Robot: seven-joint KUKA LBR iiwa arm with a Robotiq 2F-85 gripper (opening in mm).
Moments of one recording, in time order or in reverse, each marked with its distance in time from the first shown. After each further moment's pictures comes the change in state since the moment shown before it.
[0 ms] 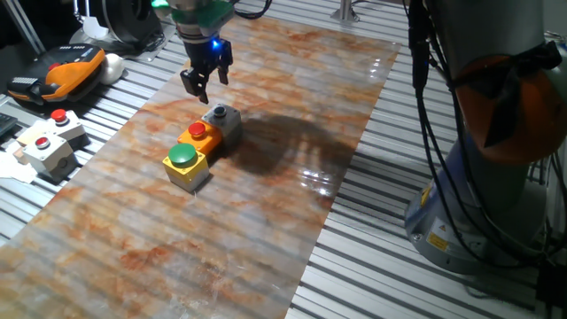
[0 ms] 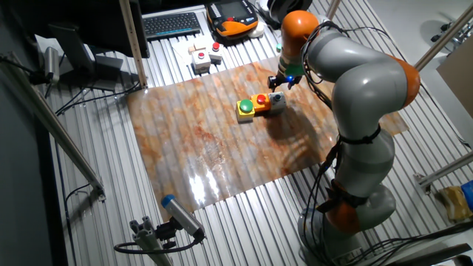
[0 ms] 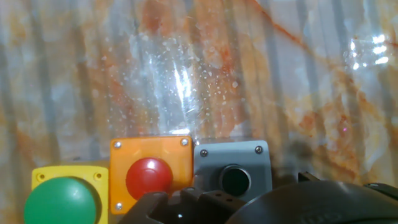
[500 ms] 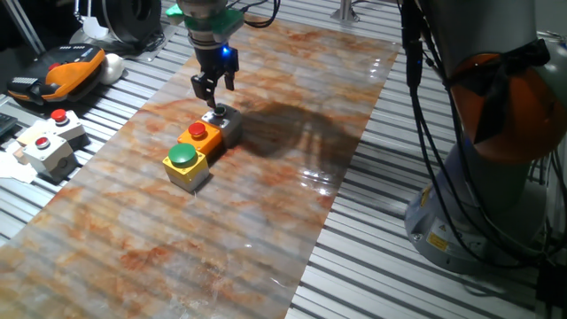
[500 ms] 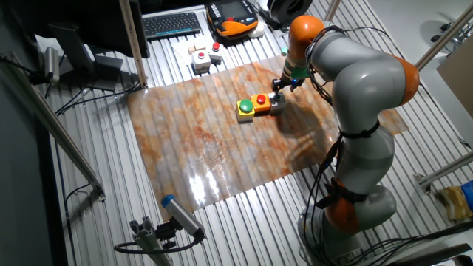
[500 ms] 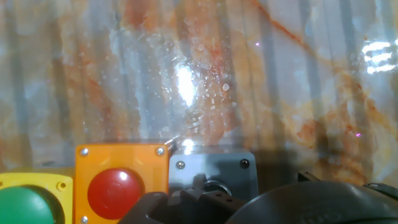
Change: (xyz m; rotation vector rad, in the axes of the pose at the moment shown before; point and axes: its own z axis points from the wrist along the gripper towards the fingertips) arm -0.002 -0.018 0.029 -0.048 0.003 -0.026
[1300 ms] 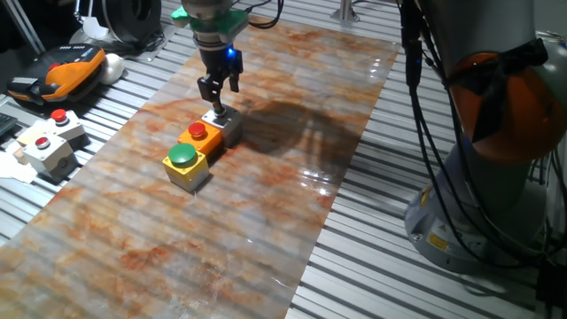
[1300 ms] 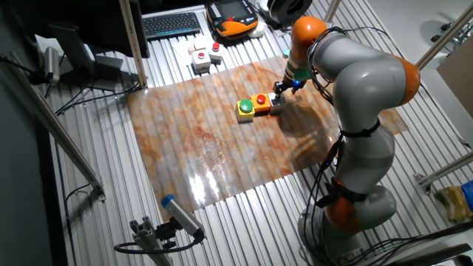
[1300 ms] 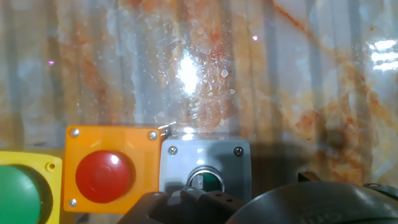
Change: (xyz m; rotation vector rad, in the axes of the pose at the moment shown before) arm 0.009 -0.006 0.007 -0.004 0.022 -0.032
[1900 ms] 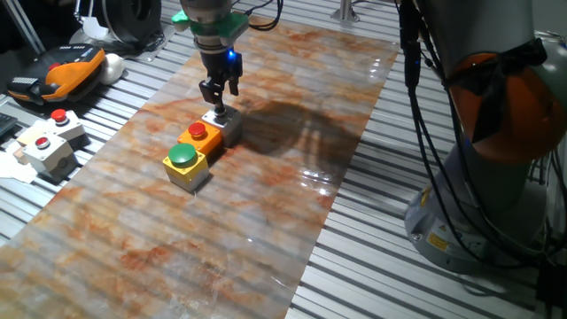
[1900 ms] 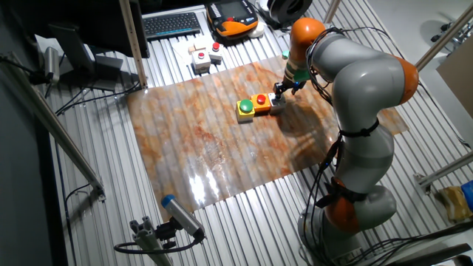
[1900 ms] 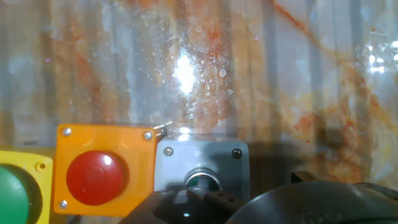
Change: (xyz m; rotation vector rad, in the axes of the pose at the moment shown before) arm -0.001 -0.003 0.007 0.011 0.001 -0.016
